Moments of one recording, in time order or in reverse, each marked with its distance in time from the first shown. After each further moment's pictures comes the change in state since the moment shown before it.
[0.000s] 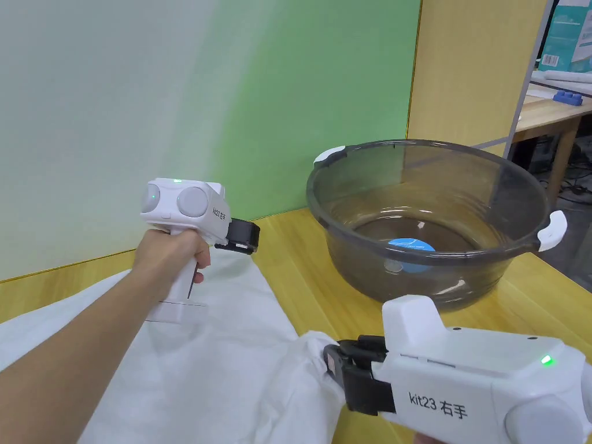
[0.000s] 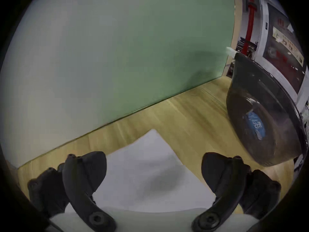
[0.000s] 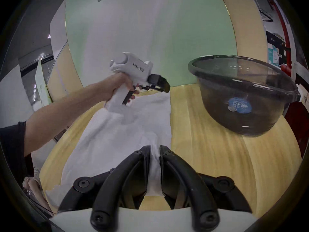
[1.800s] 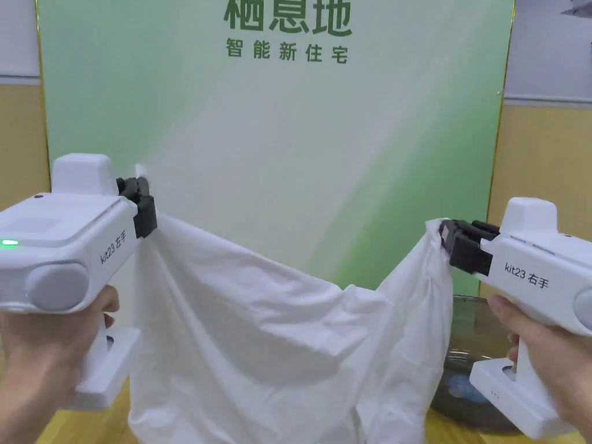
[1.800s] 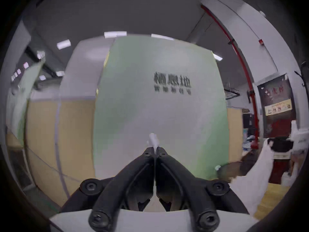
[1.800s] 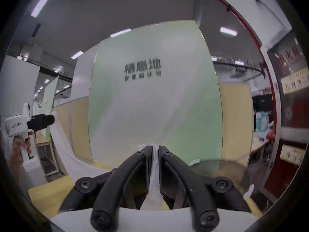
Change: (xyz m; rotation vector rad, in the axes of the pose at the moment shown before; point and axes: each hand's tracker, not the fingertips) left arm 0.002 -0.198 0.555 1.043 0.560 0.122; right arm -0.087 0.148 0.201 0.703 -0.073 0.229
